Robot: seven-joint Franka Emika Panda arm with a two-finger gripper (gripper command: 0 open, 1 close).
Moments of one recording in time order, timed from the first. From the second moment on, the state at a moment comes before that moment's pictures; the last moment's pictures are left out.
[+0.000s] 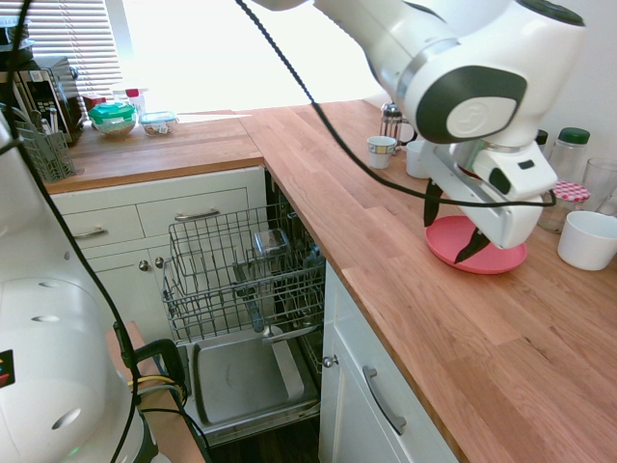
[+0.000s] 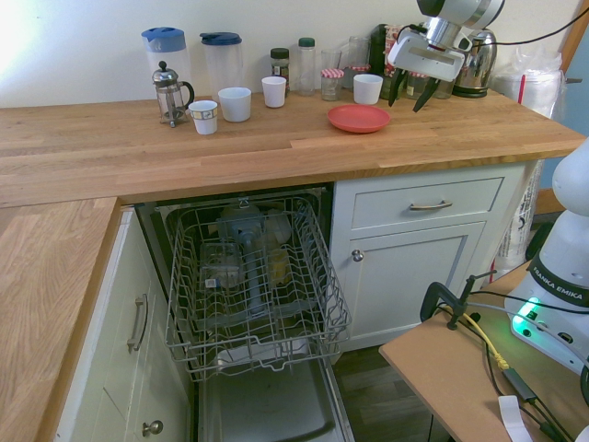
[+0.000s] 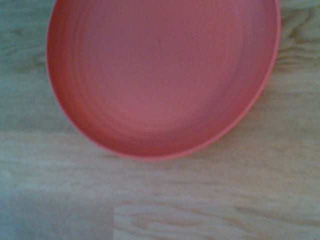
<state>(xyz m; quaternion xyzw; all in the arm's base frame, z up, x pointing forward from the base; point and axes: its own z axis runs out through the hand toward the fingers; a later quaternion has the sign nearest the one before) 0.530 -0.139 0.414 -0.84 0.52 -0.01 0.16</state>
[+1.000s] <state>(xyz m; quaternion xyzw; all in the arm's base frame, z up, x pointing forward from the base) 0.628 -0.198 0.352 -0.80 0.56 0.04 0.21</state>
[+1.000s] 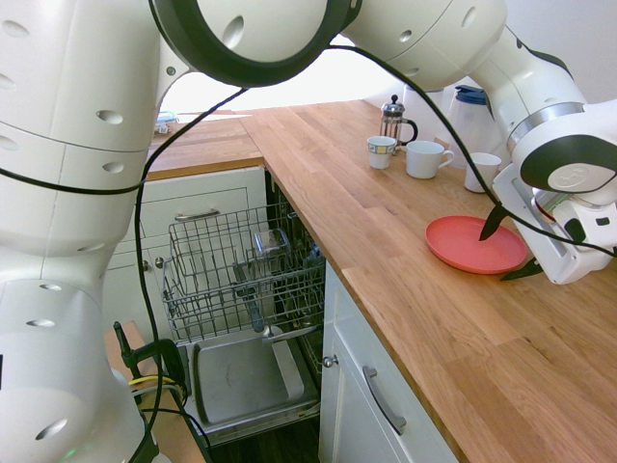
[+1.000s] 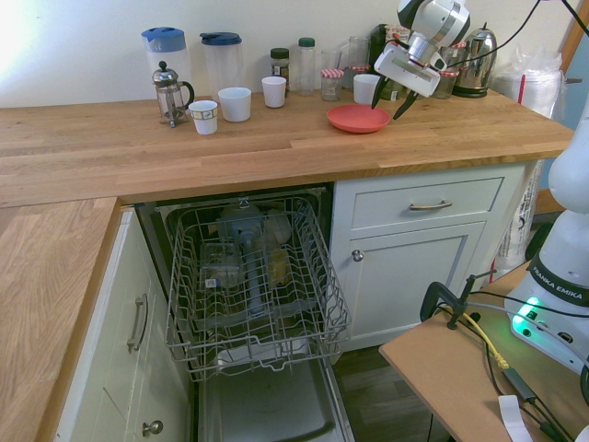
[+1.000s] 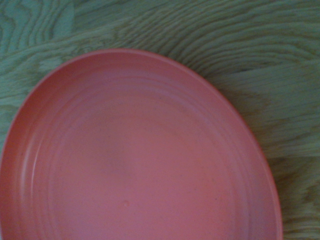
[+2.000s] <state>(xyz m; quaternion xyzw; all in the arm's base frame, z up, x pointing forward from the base) 0.632 -0.191 0.327 -0.80 0.55 0.06 0.22</state>
